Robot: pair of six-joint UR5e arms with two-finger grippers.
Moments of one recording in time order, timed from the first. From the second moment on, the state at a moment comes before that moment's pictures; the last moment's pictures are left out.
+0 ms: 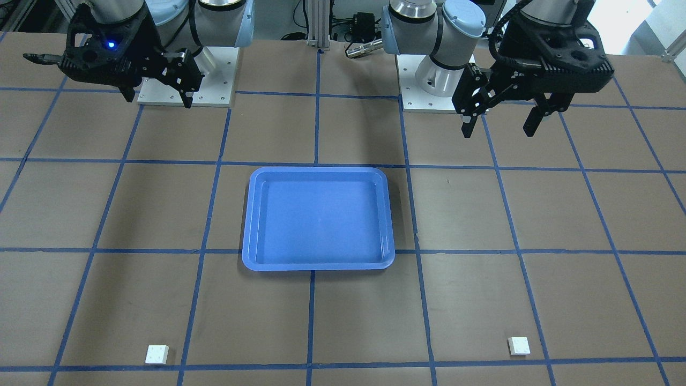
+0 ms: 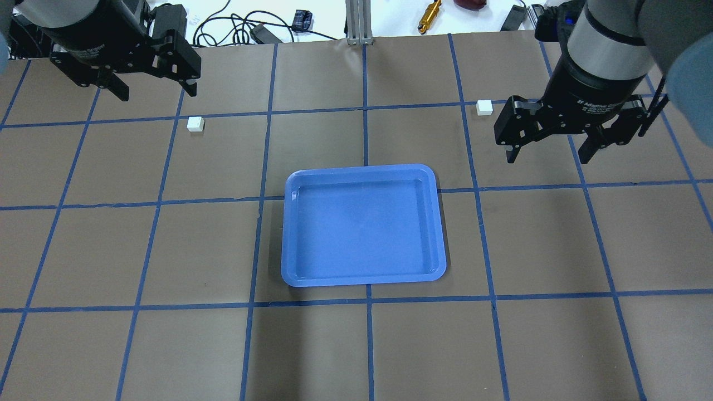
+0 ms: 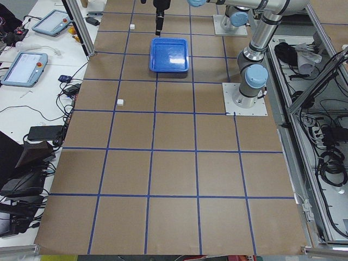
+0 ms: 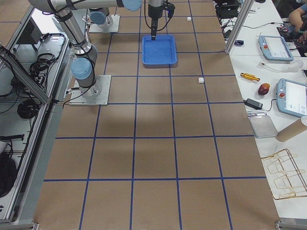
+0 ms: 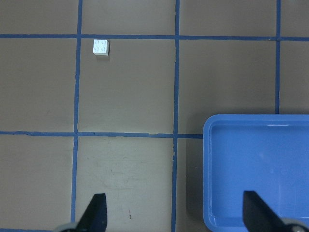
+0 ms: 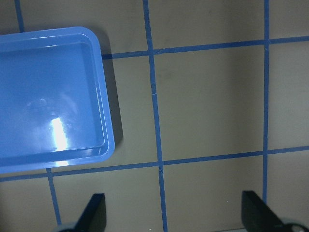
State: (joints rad) left arm -1.54 -1.54 -1.49 -1.50 1.59 0.00; right arm 1.58 -1.69 1.63 -1.47 -1.60 0.09
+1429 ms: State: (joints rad) left arm -1.52 -1.57 -1.47 -1.53 1.57 0.01; right arm 1.58 -1.70 1.64 -1.46 -1.59 0.06
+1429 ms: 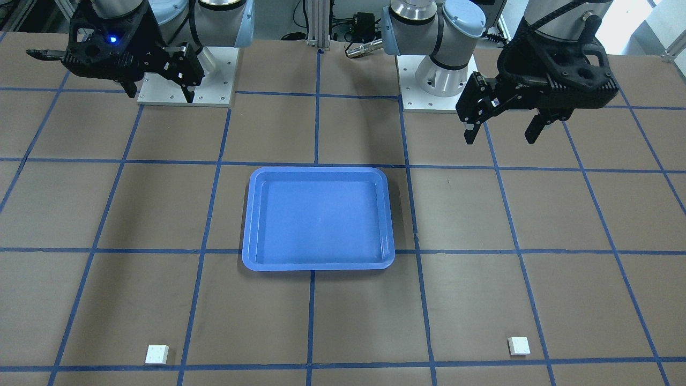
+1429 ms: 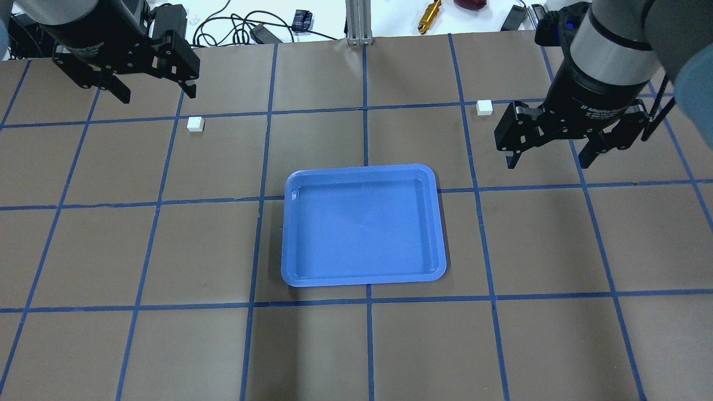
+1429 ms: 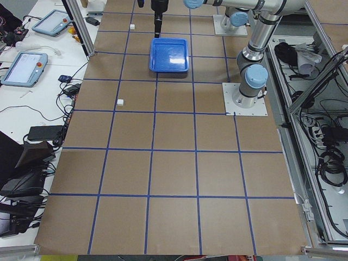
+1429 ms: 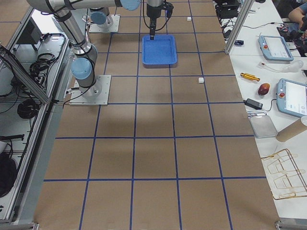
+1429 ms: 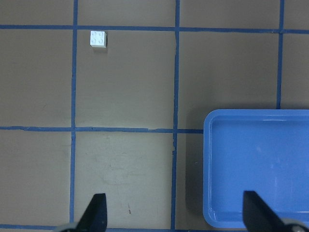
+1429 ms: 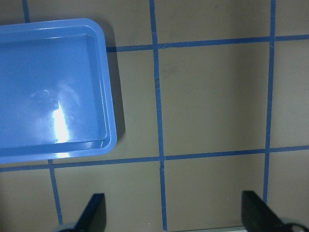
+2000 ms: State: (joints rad) left arm -1.52 -1.57 -1.47 -1.54 1.58 0.01; right arm 1.57 -1.70 1.64 -1.46 -1.59 0.02
